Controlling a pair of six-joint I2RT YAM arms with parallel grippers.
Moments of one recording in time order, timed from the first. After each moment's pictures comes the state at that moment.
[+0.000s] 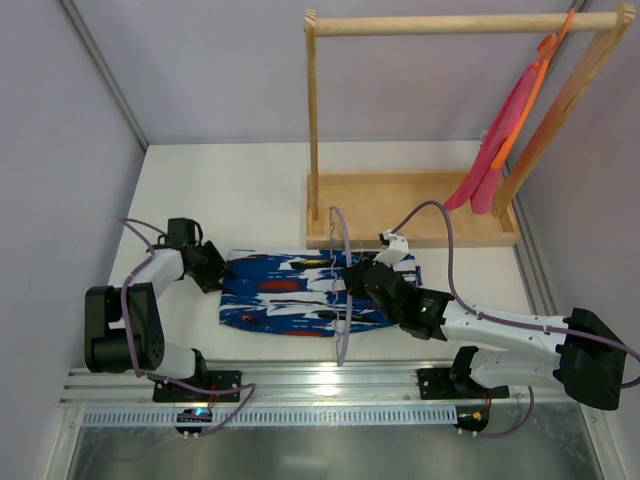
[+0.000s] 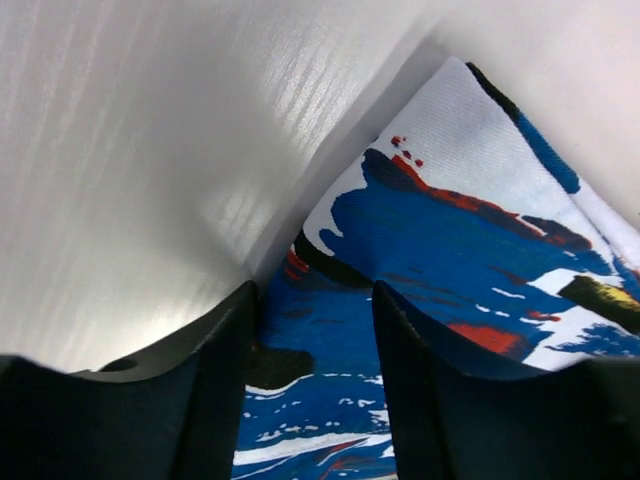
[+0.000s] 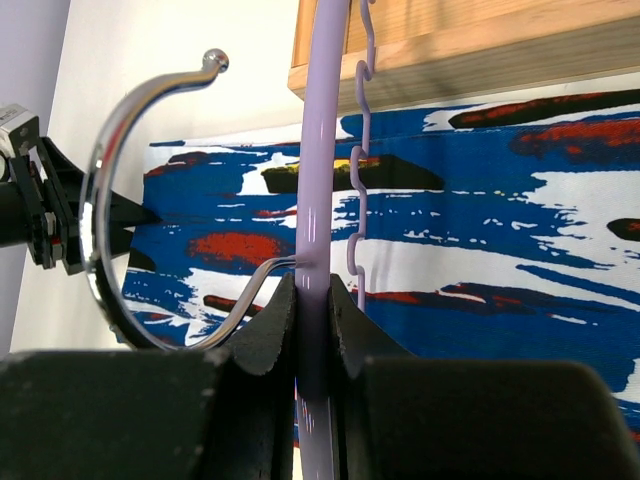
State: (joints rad) left arm 0.07 1.43 0.71 -0.47 0.23 -0.61; right arm 1.04 1.11 0.58 0.02 0.56 0.94
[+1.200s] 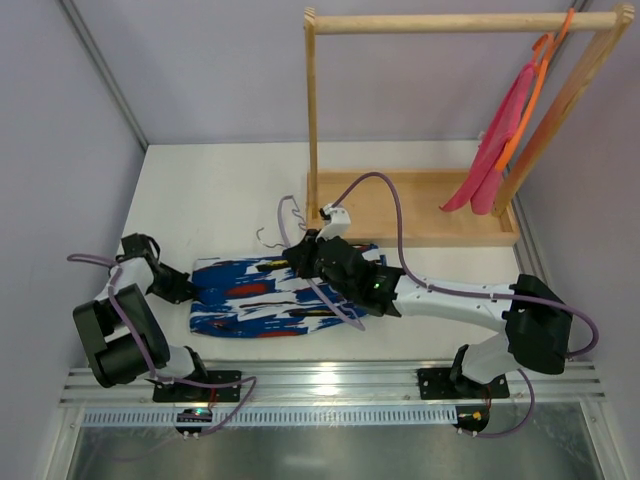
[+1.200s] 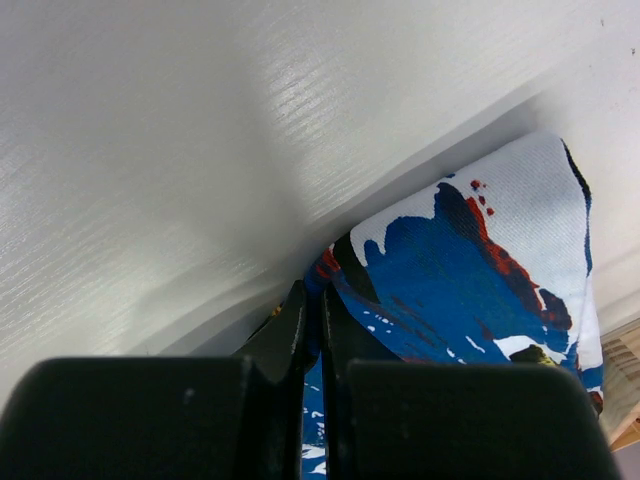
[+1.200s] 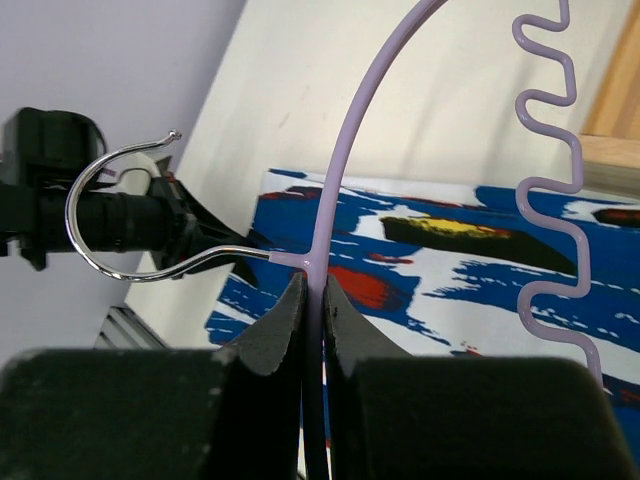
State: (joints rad) left arm 0.43 1.40 0.68 -0.60 0.19 -0.68; right arm 1.10 1.45 0.95 0.20 0.40 0.78
